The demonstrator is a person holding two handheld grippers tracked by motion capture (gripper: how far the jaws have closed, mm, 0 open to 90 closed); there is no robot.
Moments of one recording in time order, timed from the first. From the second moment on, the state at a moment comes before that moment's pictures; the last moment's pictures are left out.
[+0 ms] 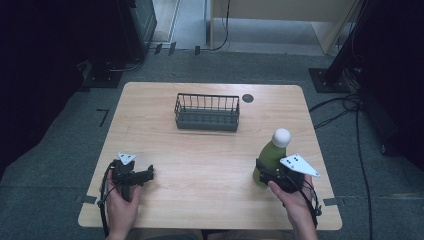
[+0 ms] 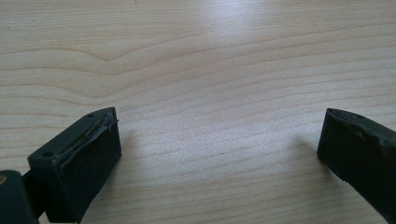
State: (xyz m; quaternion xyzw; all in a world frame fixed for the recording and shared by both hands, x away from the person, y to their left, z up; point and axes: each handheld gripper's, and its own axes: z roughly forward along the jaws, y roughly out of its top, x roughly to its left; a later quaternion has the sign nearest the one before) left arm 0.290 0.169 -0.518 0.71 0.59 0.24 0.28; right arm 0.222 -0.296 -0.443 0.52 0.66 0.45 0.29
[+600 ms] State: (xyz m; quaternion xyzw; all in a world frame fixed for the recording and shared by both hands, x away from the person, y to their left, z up) left arm 0.290 0.169 -0.519 0.72 0.59 0.24 0.28; right arm 0.259 -0.258 -0.414 0.49 0.68 0.47 0.27
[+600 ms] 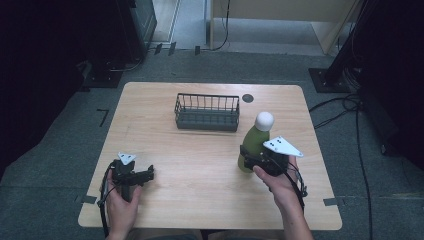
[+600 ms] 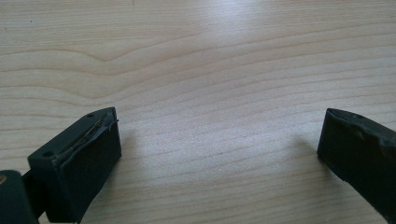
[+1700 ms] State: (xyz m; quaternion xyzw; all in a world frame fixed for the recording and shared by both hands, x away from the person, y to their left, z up) left arm 0.290 0.168 -0.519 0.72 0.59 0.24 0.28; right arm 0.342 -0.192 -0.354 0.45 0.68 0.50 0.28
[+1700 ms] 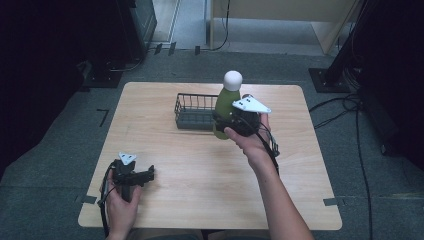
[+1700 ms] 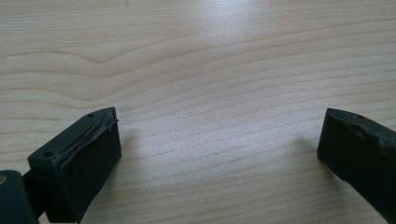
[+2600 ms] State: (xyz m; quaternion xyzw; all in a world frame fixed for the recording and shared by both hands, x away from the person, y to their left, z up) left arm 0.290 0.168 -0.519 0.72 0.59 0.24 0.28; right arm 0.432 -0.188 -0.347 0.50 0.64 0.50 0.31
